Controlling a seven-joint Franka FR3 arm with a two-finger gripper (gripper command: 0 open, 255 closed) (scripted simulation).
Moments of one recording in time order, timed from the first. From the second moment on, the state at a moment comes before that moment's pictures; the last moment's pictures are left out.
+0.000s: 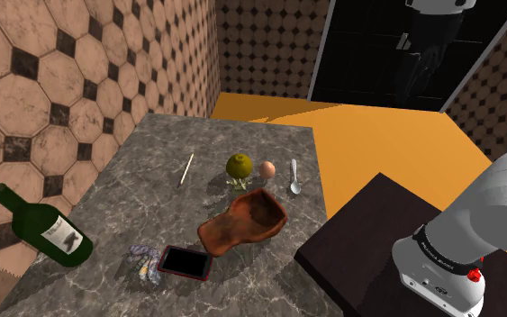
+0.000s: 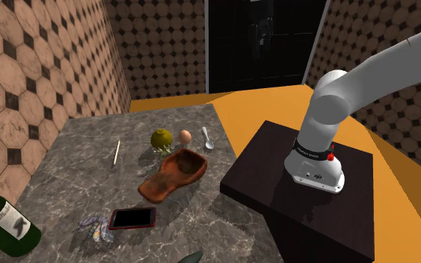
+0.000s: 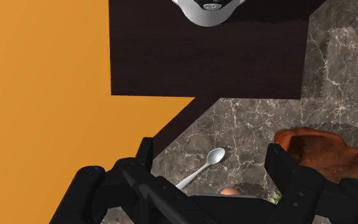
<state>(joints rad) 0.01 -0.80 -0.06 -2.39 -0.07 1.42 0.01</state>
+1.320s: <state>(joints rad) 0.12 -0.36 0.12 -2.51 0.00 2.05 0.16</state>
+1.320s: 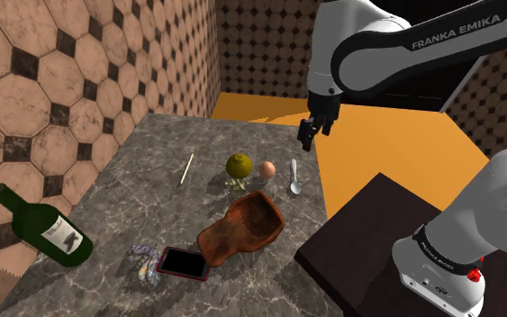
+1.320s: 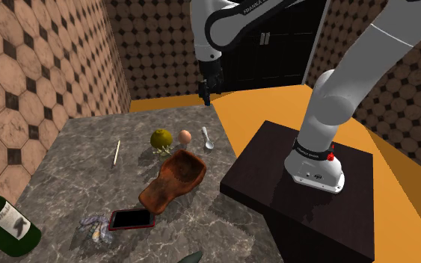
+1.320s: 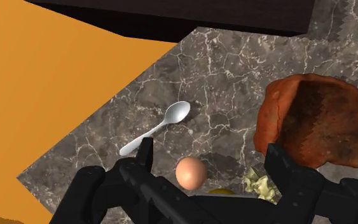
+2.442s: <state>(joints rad) 0.20 0.26 0.21 -2.23 -0.21 2.44 0.40</state>
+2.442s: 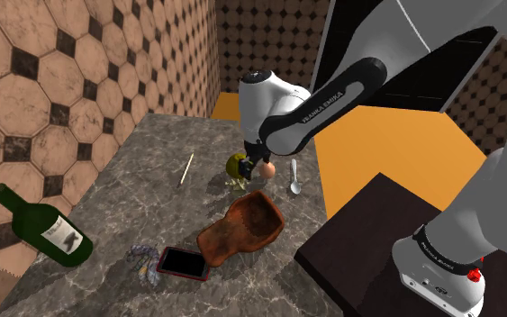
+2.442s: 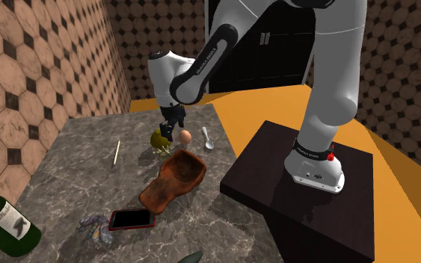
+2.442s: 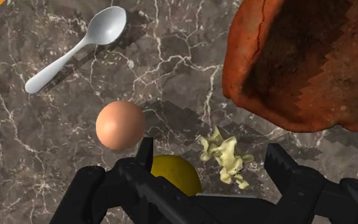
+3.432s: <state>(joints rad) 0.27 0.55 0.16 -2.03 -0.33 2.55 0.49</state>
